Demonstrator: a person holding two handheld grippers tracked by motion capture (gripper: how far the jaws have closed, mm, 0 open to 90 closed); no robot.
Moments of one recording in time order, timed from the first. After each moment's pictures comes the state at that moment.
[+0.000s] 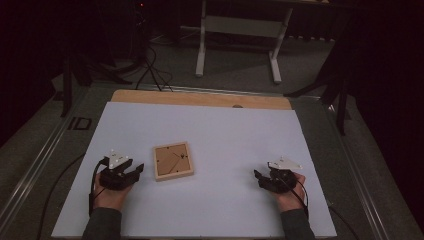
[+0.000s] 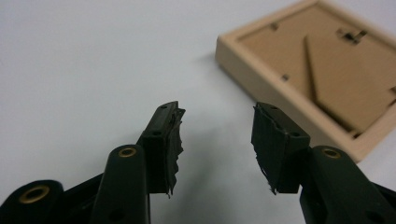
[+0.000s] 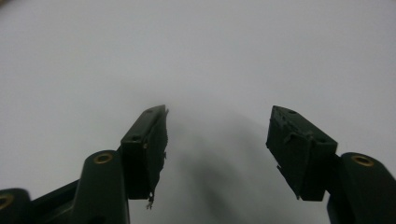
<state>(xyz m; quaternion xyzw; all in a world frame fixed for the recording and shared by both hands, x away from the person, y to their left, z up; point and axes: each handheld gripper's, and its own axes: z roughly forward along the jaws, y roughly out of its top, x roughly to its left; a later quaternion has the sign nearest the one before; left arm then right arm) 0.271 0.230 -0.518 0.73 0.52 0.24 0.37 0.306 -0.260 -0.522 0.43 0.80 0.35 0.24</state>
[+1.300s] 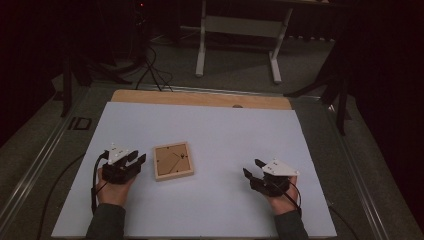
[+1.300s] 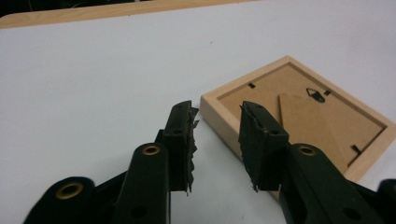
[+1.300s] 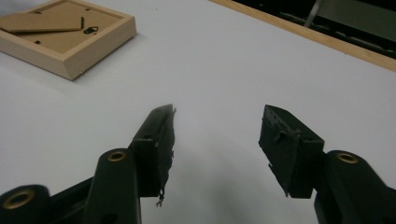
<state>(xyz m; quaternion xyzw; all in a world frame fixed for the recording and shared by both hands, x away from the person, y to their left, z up) 0.284 0.219 -0.501 0.71 0.51 0.26 0.41 0.285 -0.230 -0.498 0.35 0.79 0.43 0.25</state>
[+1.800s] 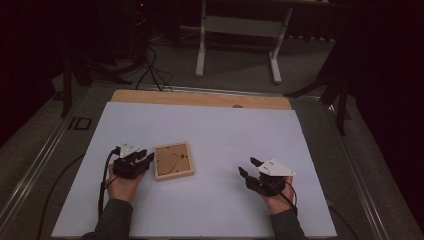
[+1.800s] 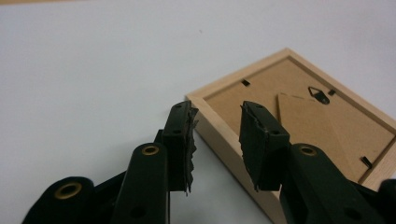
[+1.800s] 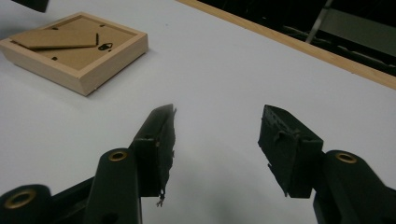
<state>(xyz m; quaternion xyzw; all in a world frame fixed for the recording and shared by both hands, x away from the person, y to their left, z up) 0.305 0.202 -0.515 0.72 0.51 0.23 0.40 0.283 -0.218 -0.493 0.33 0.79 0.45 0.26</state>
